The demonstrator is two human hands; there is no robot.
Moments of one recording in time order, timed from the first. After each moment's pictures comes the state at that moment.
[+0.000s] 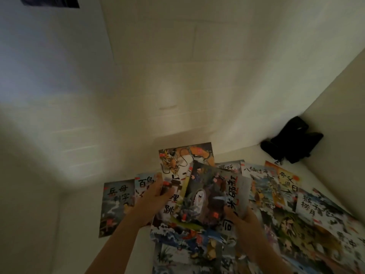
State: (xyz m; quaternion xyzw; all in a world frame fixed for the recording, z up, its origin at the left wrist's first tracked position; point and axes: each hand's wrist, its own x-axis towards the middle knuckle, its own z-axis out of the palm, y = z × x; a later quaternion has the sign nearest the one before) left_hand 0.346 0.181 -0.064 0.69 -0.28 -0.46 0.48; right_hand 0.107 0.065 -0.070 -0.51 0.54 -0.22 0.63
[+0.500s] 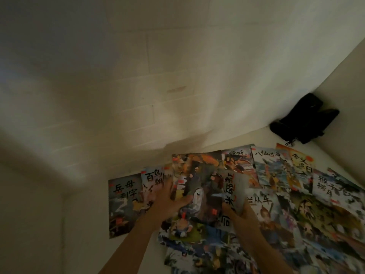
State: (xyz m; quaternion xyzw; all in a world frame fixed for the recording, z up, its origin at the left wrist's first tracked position) left_hand 0.355 0.183 -0.121 0.67 -0.28 -0.50 0.46; right_hand 0.139 0.092 -0.133 -0.50 0.56 -0.23 0.61
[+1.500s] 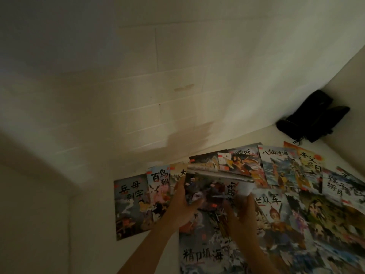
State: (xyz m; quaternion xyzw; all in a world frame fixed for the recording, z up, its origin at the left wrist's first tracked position) left_hand 0.336 0.174 -0.126 0.61 -0.27 -0.52 0.54; right_hand 0.168 0.114 -0.134 -0.63 0.53 -0.33 0.46
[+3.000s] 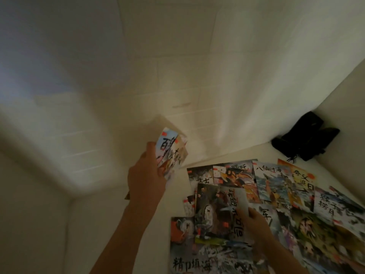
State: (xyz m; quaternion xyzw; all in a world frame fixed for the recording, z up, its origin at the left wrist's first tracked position) left_hand 0.382 0.180 0.010 0.88 -0.36 0.00 0.30; right_hand 0.123 0.046 -0.122 -0.56 0.66 -0.08 0.49
